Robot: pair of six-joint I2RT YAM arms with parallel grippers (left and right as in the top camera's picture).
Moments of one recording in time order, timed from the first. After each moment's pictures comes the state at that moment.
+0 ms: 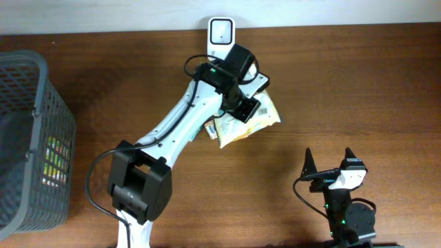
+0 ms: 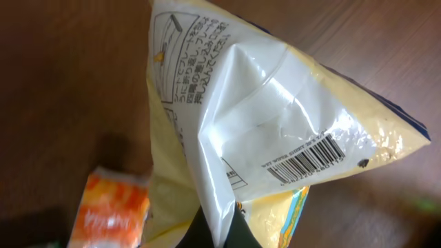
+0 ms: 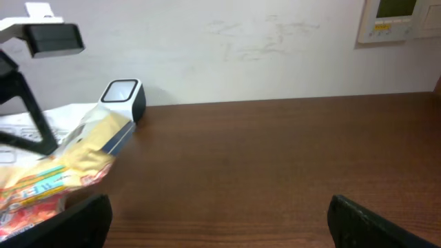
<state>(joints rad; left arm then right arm) -0.59 2.08 1.87 -1.00 0.28 0.10 0.16 0.01 0.01 -0.06 0.16 0.08</state>
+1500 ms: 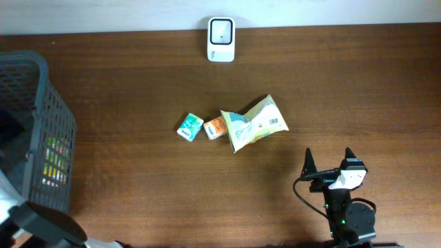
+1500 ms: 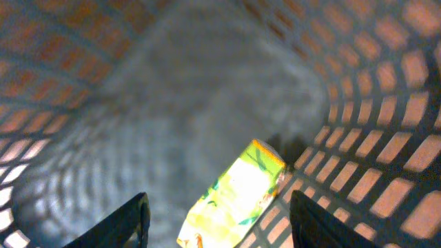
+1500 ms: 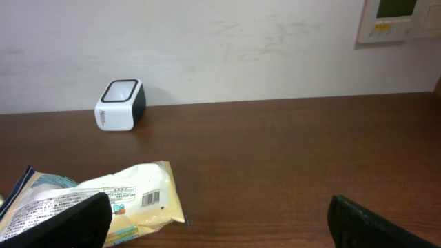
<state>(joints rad) 0.76 1.72 1.65 -1.05 0.05 0.02 0.16 0.01 0.01 -0.06 0.16 0.08</state>
